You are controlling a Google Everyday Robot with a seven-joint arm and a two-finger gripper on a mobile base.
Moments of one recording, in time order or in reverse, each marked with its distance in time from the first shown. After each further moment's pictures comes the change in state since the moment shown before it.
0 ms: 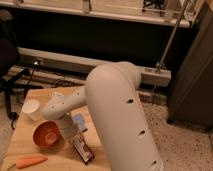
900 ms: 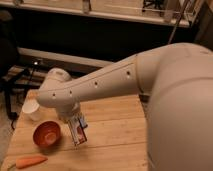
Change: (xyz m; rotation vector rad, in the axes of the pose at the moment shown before) arm 0.044 -0.050 -0.208 0.014 -0.502 0.268
